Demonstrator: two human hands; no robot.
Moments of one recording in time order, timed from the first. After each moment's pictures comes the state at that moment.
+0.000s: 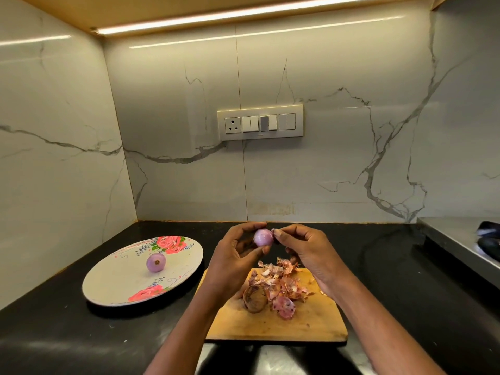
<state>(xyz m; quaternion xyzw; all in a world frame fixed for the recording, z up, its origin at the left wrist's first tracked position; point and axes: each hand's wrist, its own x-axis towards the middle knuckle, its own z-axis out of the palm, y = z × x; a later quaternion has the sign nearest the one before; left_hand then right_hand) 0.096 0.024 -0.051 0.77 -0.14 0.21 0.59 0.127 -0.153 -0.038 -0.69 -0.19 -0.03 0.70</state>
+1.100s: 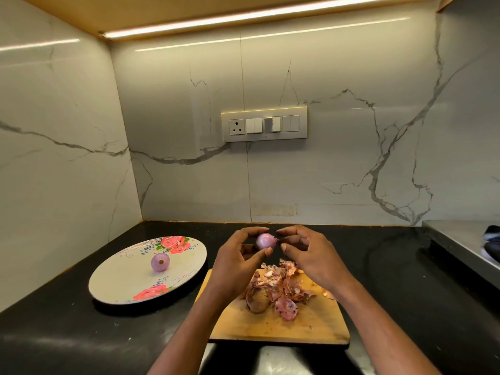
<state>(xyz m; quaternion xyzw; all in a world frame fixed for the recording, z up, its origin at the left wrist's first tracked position) 0.103 0.024 -0.059 0.81 -0.13 0.24 0.52 0.141 -0.158 -0.047 -0.81 -0.23 -0.11 0.52</state>
